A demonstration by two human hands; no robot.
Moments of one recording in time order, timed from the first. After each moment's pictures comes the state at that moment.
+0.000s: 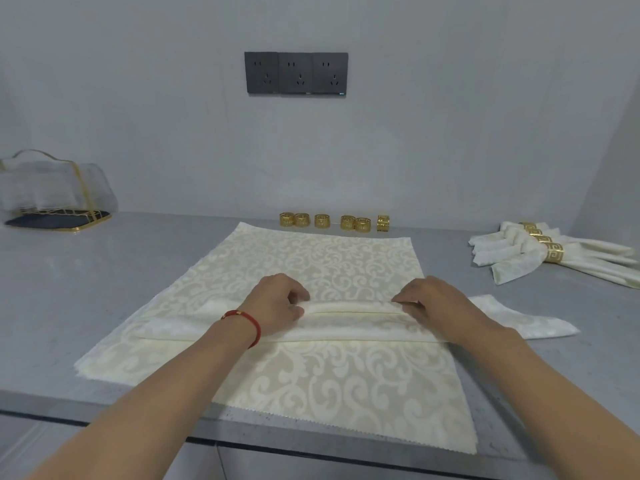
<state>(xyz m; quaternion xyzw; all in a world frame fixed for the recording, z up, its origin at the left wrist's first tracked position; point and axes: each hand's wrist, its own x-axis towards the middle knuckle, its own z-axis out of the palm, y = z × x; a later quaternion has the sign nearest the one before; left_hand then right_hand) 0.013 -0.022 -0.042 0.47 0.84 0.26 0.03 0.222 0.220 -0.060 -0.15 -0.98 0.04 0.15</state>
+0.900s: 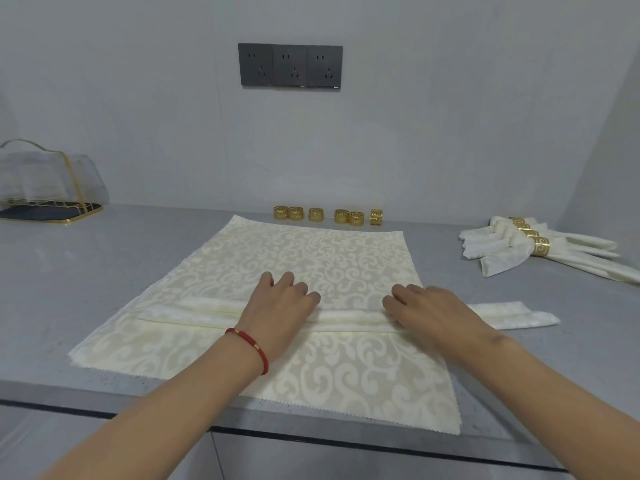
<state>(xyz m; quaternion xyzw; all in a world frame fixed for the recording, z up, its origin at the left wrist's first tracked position) 0.055 -0.035 -0.052 0.58 0.77 -0.04 -0.27 0.248 0.170 -0.050 -0.07 -0.96 -0.21 0.15</state>
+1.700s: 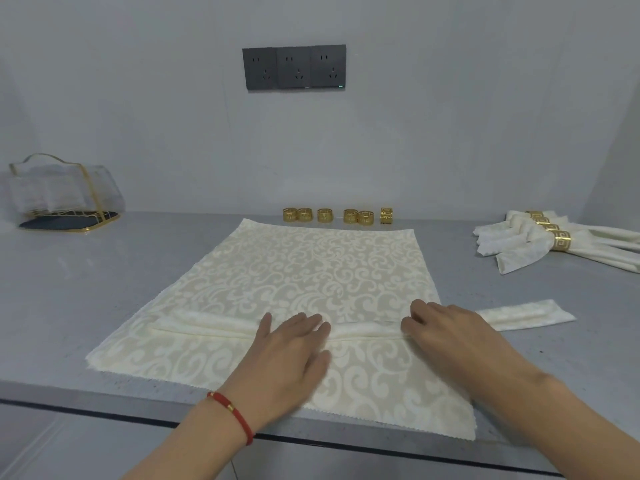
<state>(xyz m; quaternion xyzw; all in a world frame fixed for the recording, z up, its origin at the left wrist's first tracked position) 0.095 -0.074 -0.079 0.55 0.83 0.12 -0.03 0.275 0.130 -0.045 -0.12 -0.96 -0.22 0.09</state>
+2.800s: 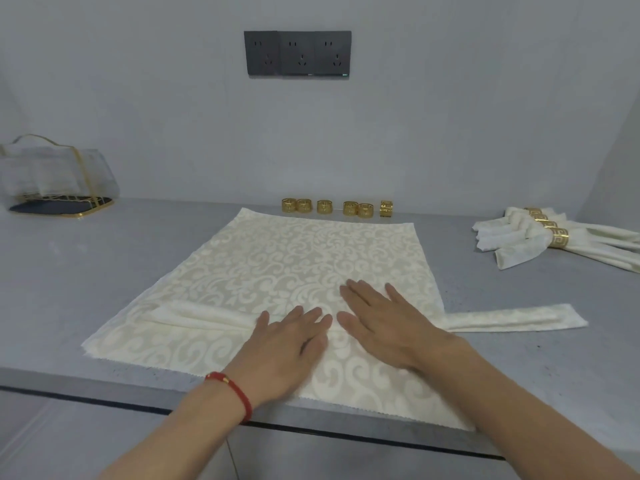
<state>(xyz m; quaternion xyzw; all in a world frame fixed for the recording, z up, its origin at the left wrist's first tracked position) 0.098 -0.076 -0.061 0.52 0.84 0.13 0.10 0.200 0.113 -0.063 -0.14 -0.99 0.03 -0.01</state>
